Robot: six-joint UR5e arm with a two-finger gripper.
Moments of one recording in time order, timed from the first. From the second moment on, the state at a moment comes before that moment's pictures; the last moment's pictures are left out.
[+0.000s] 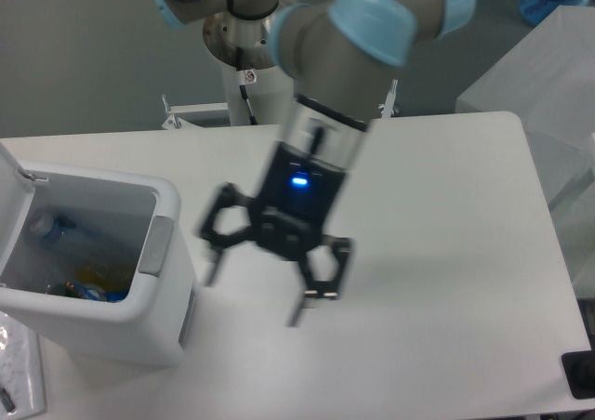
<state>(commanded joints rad) 2.58 -1.92 -1.43 -0.83 0.98 0.77</state>
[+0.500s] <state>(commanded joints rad) 2.64 -1.96 -1.47 -0.86 1.35 1.09</state>
